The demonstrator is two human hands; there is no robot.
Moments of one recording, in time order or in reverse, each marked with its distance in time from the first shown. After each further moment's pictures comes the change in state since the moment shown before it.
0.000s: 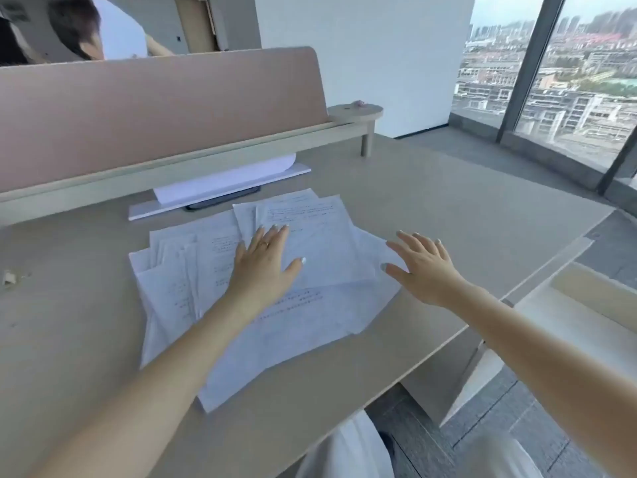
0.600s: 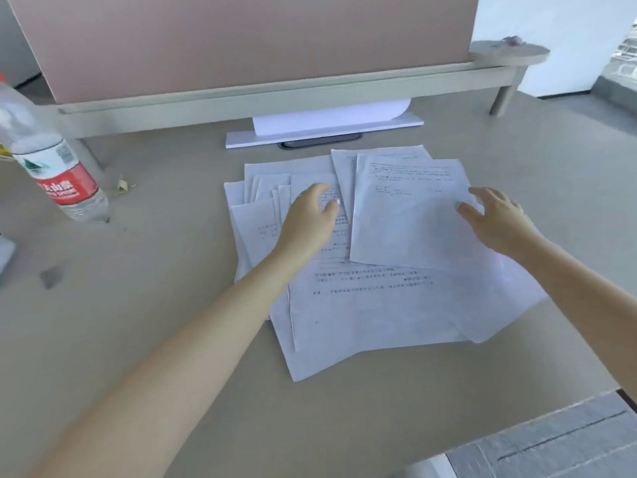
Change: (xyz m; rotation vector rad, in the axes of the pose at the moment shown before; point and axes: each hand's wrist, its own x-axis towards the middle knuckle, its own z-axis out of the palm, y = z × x) left_hand -0.003 -0.069 -0.018 -0.603 0.176 -0.363; right_hand 0.107 -0.059 0.025 0.162 0.022 0.052
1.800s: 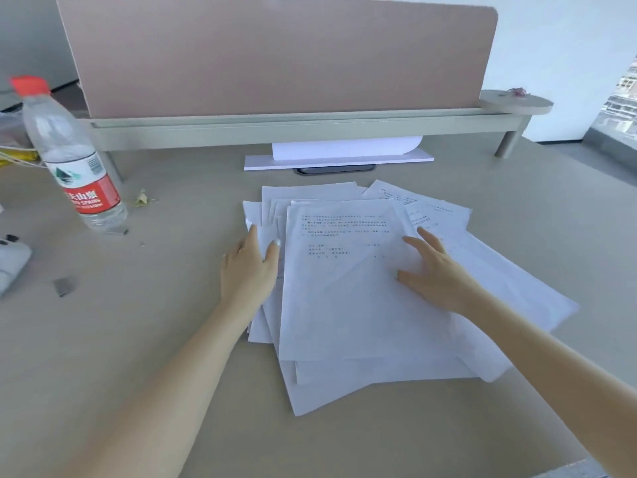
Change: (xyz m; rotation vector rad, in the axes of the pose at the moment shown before) left_hand -0.011 -0.086 -0.050 0.253 0.250 -0.159; right_hand -0.054 -0.085 0.032 0.081 -0.220 -0.217
